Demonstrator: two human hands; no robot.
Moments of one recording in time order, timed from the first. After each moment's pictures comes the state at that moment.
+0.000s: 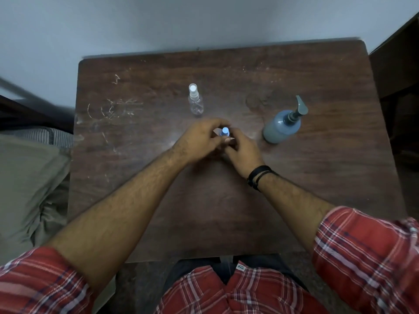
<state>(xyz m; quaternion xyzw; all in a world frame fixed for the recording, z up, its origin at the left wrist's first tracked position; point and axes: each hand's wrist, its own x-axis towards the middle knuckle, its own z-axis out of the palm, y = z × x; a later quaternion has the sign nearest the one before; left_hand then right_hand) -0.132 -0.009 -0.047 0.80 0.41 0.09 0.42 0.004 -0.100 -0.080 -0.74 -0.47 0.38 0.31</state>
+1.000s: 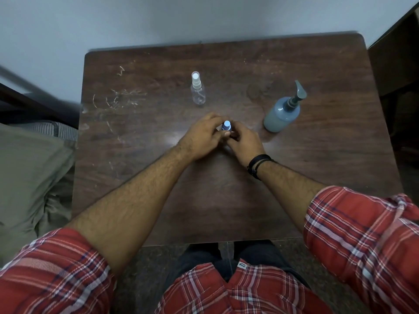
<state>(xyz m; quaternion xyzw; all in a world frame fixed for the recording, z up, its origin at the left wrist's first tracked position) -0.140 -0.032 -0.065 0.83 0.39 0.10 0.39 0.004 -0.111 -0.090 -0.75 -0.48 0.35 0.30</state>
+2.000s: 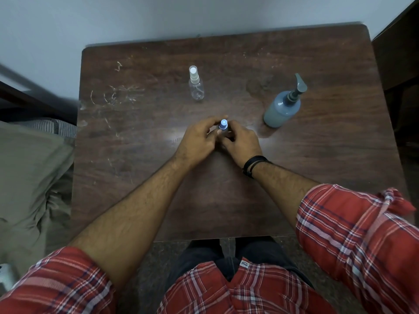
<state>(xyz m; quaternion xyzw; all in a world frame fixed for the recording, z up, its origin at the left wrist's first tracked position) -0.147 -0.061 -0.065 0.73 0.45 0.20 0.47 -0.005 -0.119 -0.091 -0.75 -0.51 0.31 0.29</state>
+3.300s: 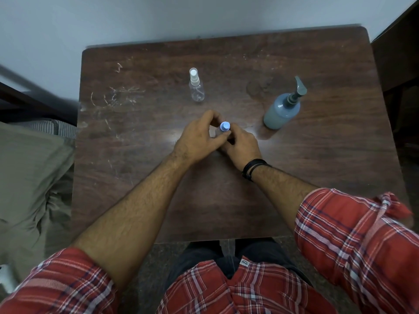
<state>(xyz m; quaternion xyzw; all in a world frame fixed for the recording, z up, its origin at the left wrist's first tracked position) -0.146 -0.055 -0.043 0.79 0.44 0.16 0.40 -0.010 -0.121 -0.086 -0.75 -0.48 0.34 0.29</state>
